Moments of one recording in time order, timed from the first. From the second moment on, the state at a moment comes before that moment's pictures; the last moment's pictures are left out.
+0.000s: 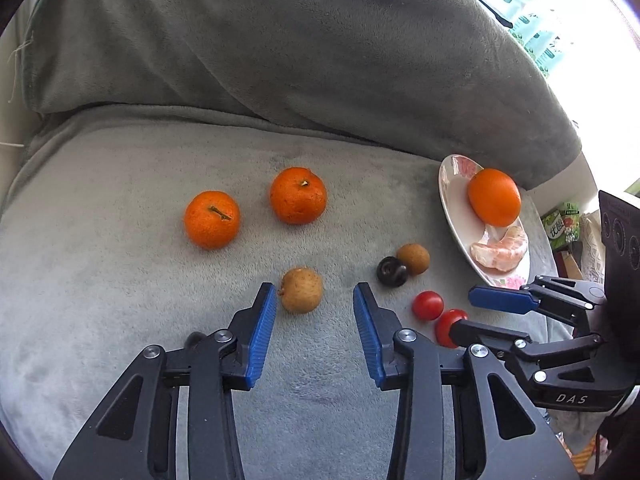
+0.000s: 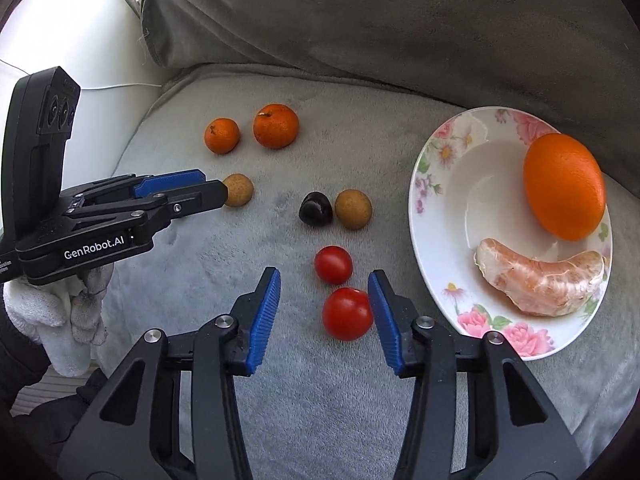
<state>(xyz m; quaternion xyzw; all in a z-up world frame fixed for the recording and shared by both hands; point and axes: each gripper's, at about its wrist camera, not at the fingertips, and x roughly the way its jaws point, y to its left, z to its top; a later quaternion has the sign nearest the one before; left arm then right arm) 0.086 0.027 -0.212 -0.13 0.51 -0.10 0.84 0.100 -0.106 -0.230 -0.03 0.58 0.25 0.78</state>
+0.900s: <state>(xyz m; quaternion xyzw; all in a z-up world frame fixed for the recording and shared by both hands) 0.103 0.026 -0.238 -0.11 0.54 -0.10 0.83 0.120 -0.081 -0.265 -0.07 0.60 0.24 0.76</state>
